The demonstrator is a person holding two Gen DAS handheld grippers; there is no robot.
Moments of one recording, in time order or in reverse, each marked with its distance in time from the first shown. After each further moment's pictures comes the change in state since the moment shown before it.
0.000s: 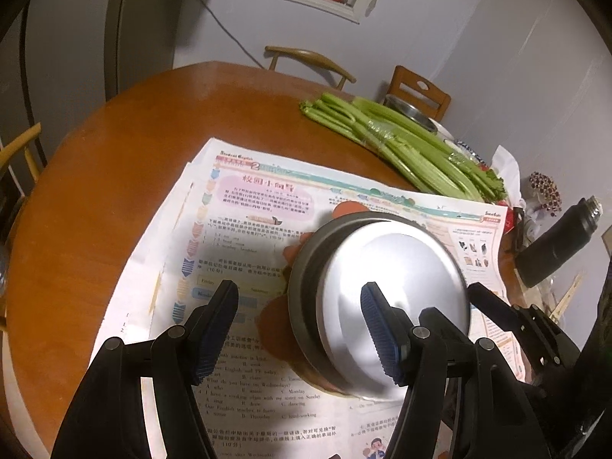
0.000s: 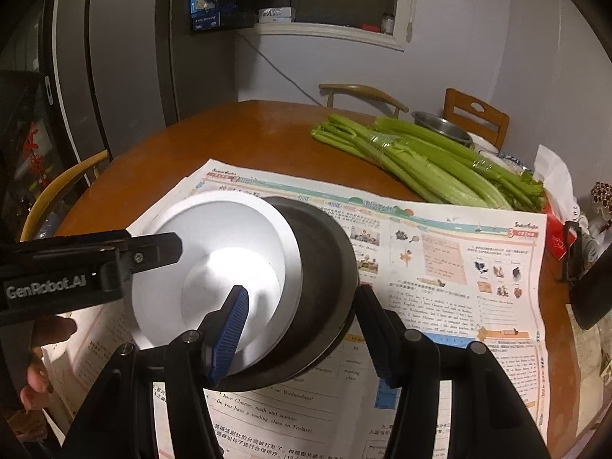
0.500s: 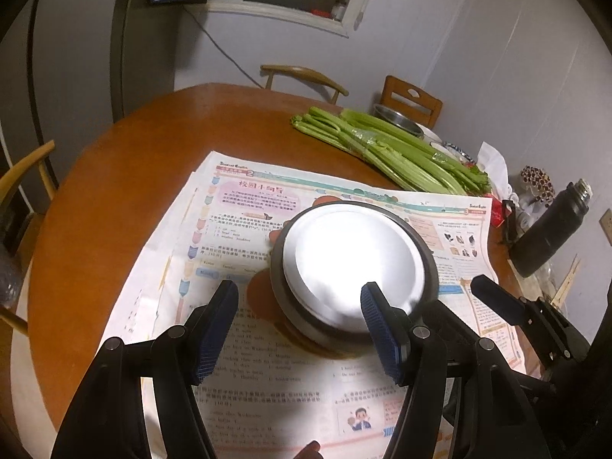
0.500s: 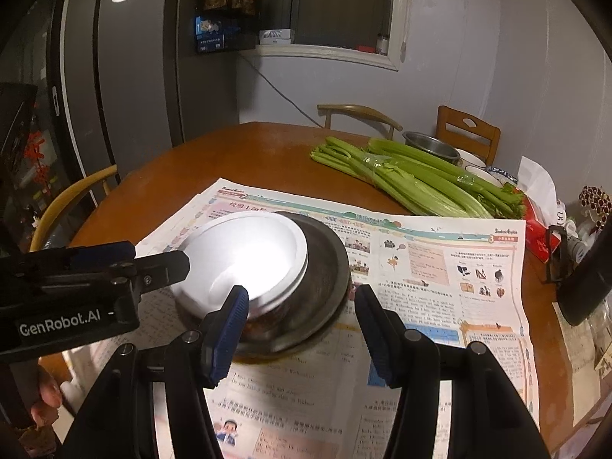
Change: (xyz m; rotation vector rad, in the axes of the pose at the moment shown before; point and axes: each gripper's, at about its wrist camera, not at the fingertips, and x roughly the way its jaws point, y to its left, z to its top) left arm -0.044 -0.023 -0.031 0.043 -0.075 0.036; right arm -0.048 0.001 -0.016 0.012 -0.070 0.012
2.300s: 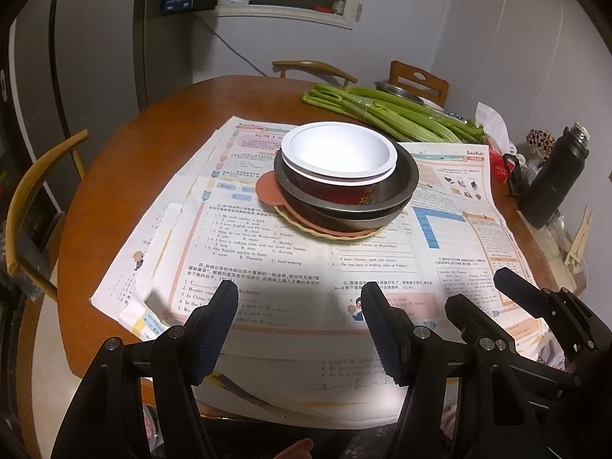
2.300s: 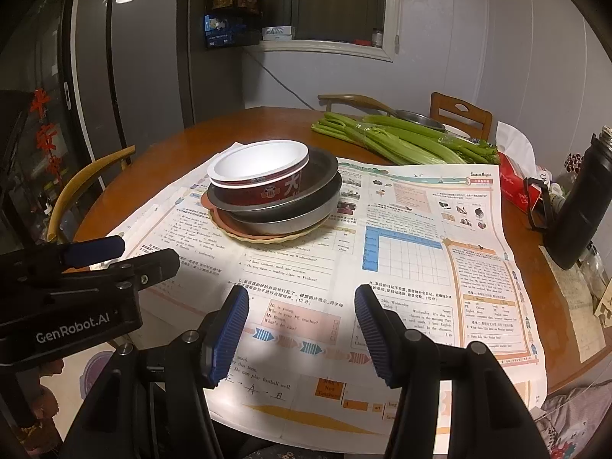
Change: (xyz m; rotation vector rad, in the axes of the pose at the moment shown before) left arm -0.045 -0.022 -0.098 0.050 0.005 0.103; right arm -0.061 0.002 -0.087 0.012 0.017 0.008
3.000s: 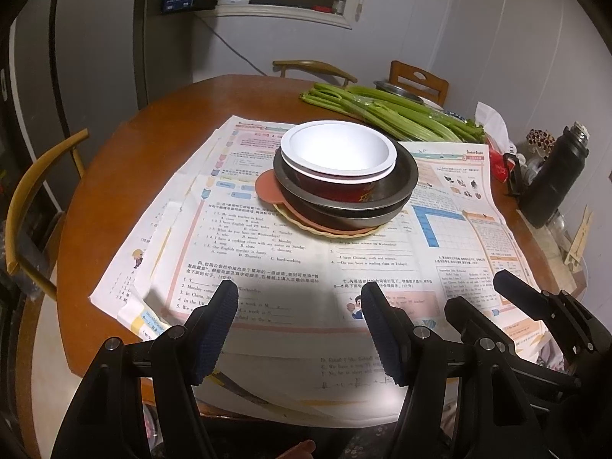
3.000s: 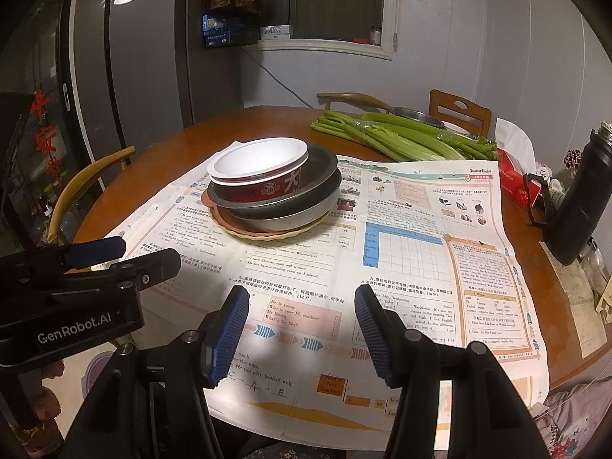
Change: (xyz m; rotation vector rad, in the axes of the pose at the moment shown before) left arm 0.000 0.001 -0.002 -0.002 0.000 0.003; right arm -0.001 0.001 -0.003 0.010 0.005 0.005
